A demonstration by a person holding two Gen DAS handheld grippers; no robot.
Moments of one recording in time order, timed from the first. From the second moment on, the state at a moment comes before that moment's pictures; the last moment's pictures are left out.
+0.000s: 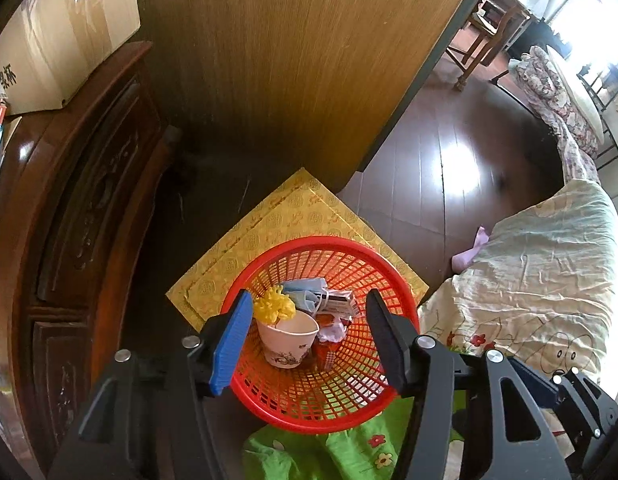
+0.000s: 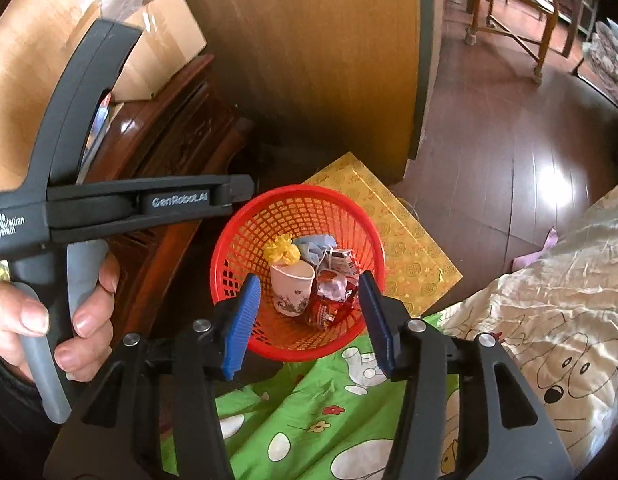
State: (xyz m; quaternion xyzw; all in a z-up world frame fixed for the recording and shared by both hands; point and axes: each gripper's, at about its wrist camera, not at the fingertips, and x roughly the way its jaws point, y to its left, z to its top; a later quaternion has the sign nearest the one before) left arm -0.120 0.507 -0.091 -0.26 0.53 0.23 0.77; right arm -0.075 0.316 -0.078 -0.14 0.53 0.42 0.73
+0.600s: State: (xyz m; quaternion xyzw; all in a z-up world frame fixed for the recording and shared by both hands) left arm -0.088 0.427 -0.037 -0.20 0.52 0.17 0.82; right arm -0.046 0.183 -0.002 -0.04 0.47 0.33 0.82
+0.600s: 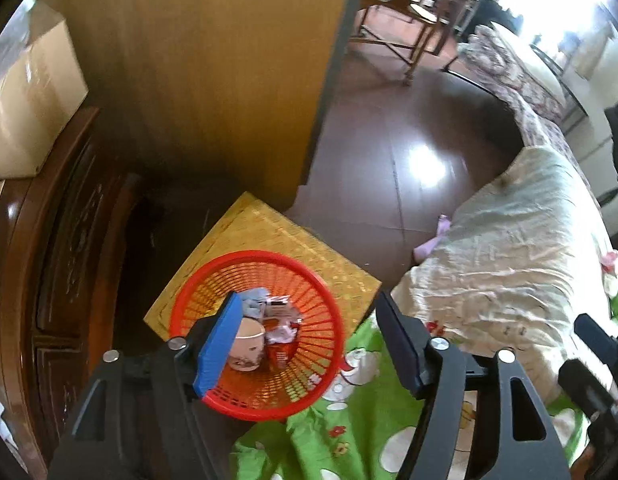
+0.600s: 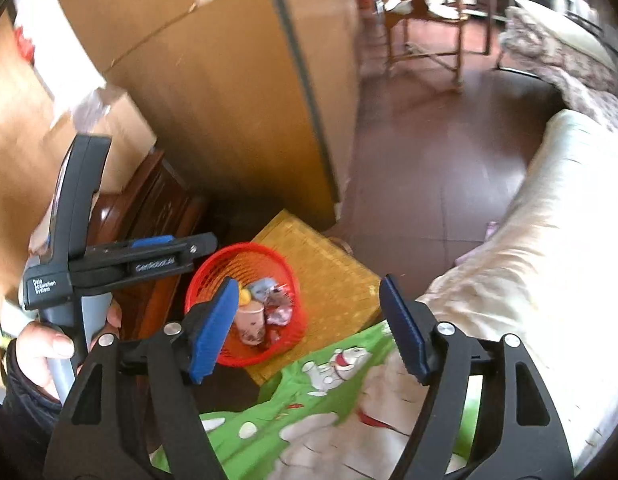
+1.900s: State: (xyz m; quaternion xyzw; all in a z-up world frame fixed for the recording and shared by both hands) left arm 0.047 0.120 -0.012 -0.01 0.53 -0.01 0.84; right arm 0.037 -0.145 -0.014 0.09 0.42 0.08 0.90
